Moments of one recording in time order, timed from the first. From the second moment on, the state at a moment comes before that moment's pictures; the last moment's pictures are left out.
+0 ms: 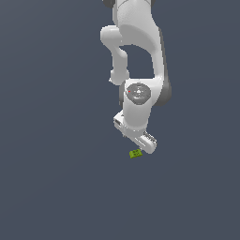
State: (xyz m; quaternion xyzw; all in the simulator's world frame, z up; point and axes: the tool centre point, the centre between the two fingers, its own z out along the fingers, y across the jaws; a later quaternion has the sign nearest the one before) arm 0.032 0.060 0.108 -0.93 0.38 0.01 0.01
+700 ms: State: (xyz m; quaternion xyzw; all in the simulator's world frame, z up) arm 0.043 0.074 0.079 -0.85 0.53 0.01 0.00
